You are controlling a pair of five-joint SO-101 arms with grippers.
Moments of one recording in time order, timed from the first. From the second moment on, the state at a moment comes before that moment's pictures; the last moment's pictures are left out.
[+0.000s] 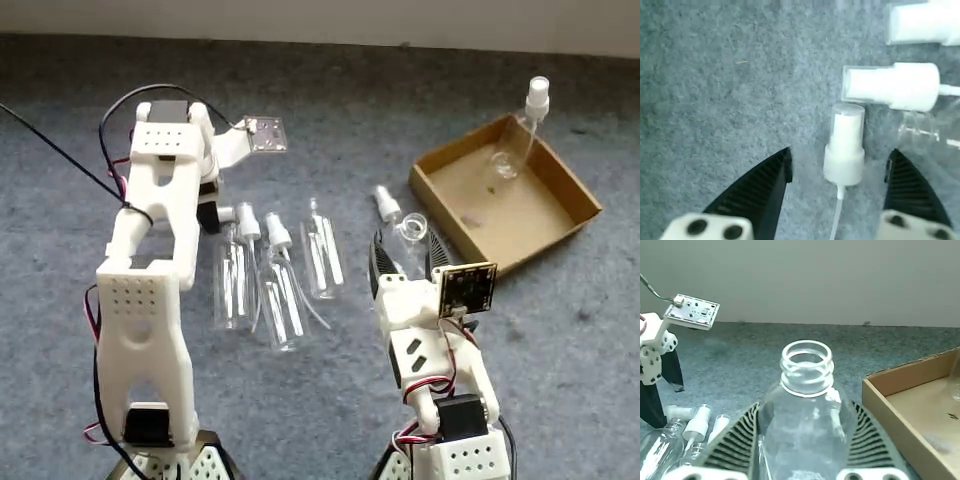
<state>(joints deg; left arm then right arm) -5.7 48.0 -43.9 86.4 -70.3 -14.4 -104.0 96.0 24.7 -2.8</state>
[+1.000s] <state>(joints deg) -8.3 55.2 -56.3 93.0 -70.5 -15.3 -104.0 96.0 24.7 -2.8</state>
